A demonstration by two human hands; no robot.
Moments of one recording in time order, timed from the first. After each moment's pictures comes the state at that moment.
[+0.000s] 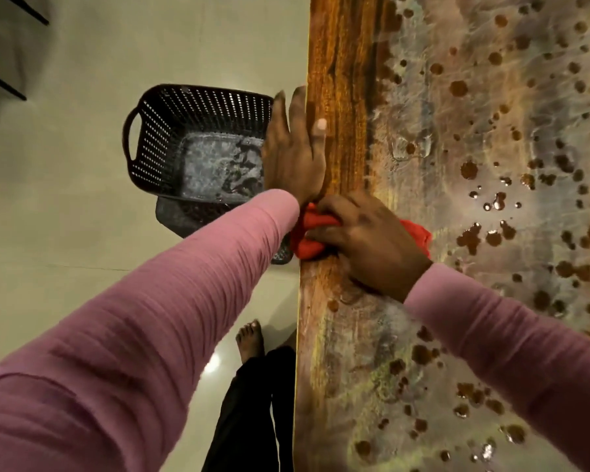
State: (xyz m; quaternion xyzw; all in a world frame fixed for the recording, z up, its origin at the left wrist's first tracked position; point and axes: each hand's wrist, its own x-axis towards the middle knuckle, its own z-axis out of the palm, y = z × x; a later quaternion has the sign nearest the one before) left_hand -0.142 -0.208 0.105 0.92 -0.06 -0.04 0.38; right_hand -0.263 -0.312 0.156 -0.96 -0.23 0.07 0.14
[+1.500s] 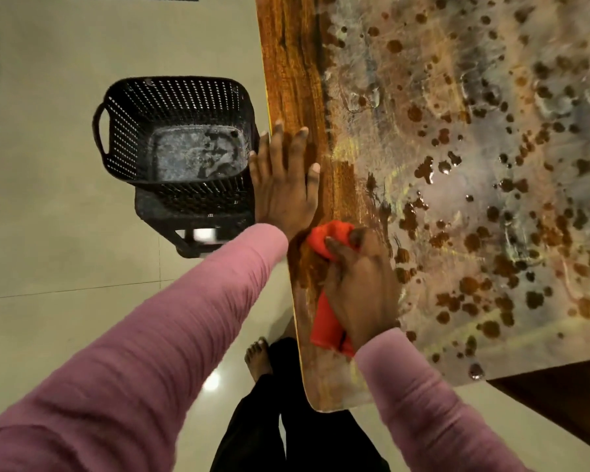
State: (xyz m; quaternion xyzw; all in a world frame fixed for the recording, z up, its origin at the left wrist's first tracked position) left_hand -0.251 -0.186 0.105 0.94 -0.20 -0.04 0.27; right_hand -0.404 -0.239 0.162 -0.95 0.26 0.00 0.19
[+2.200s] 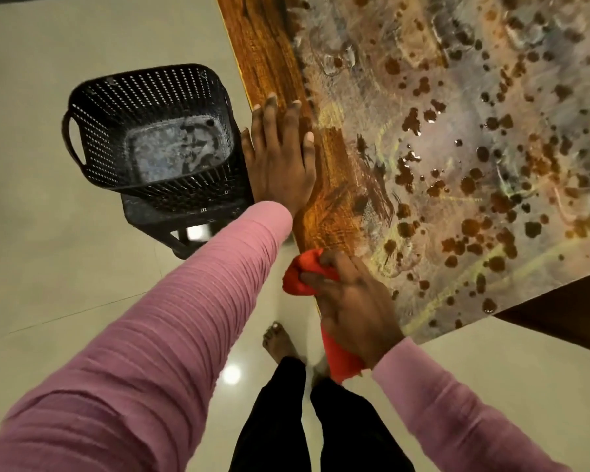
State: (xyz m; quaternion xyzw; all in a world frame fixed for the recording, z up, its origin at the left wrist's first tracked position) left_hand -0.252 -0.185 0.108 0.94 -0.25 -0.01 0.25; right_hand -0.455 -0.190 0.167 -0.97 0.15 0.06 0.21
